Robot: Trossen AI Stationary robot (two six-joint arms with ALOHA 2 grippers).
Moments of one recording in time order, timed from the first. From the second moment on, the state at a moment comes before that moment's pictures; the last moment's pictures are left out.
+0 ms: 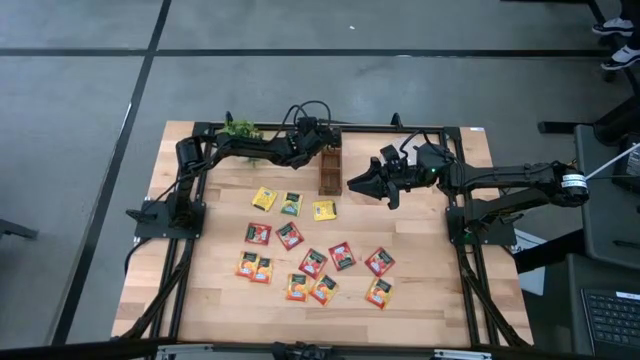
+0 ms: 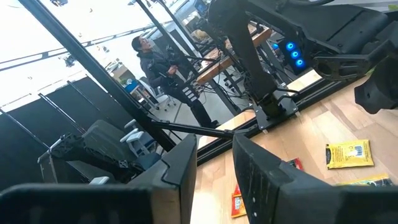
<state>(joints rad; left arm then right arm) 0.40 2.01 1.32 0.05 -0.73 -0.85 -0.13 1.15 0.75 0.42 -0.31 0.67</state>
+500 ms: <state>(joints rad) 0.42 1.99 1.32 0.04 -0.63 -0.72 -0.13 1.15 0.75 0.42 -0.31 0.65</state>
